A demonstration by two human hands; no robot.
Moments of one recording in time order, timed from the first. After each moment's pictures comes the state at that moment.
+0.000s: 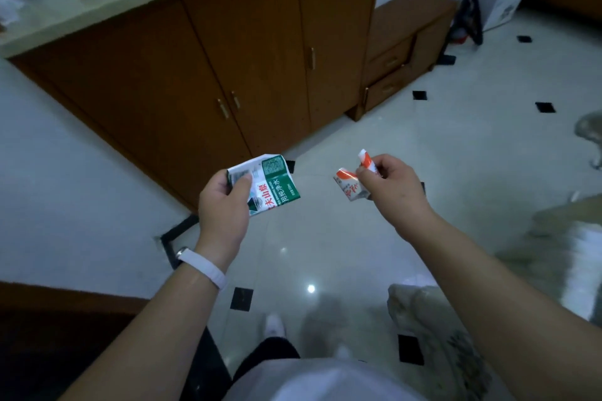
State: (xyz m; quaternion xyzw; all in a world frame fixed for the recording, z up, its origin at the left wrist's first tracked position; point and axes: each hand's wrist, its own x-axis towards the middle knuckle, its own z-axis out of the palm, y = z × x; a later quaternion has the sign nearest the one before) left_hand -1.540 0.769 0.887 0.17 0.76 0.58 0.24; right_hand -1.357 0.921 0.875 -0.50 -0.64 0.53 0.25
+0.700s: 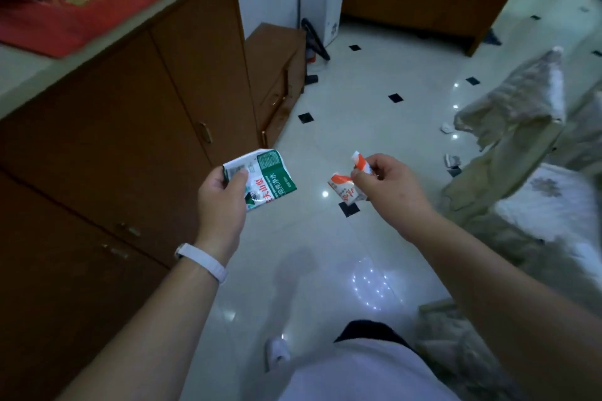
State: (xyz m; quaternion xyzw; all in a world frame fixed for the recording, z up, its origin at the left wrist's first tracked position) left_hand -1.711 1.083 0.883 0.31 0.63 0.56 0.44; right_hand -1.473 1.101 0.892 -0.65 -0.53 0.40 0.37
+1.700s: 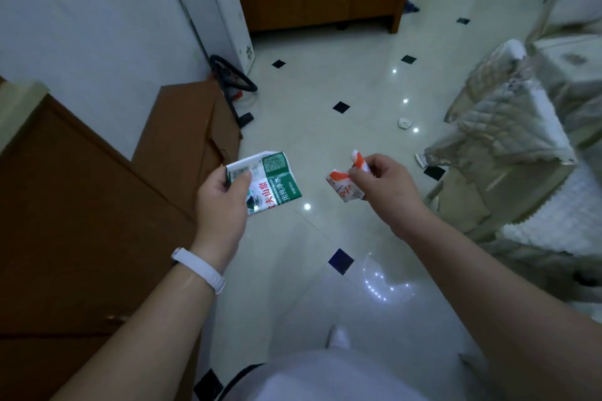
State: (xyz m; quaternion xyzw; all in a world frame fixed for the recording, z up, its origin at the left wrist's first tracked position) left_hand -1.556 1.523 0.894 0.49 0.56 0.45 0.49; right_hand -1.329 1.464 0.867 -0.72 -0.35 0.36 0.48
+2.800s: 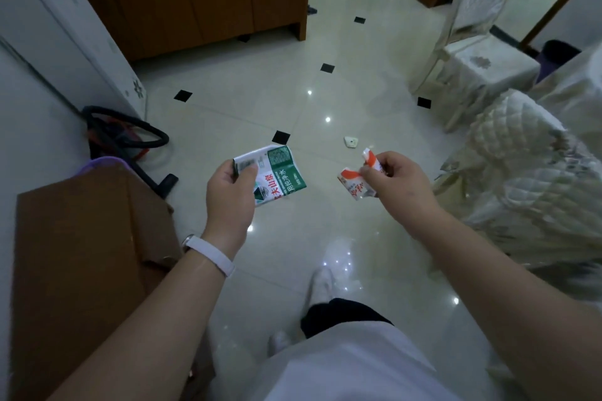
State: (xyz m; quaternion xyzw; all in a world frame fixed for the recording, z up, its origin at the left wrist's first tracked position) left_hand -1.438 2.023 0.849 0.56 0.46 0.31 0.62; right_hand -1.258 1.858 0.863 -0.83 -0.20 0.21 0.47
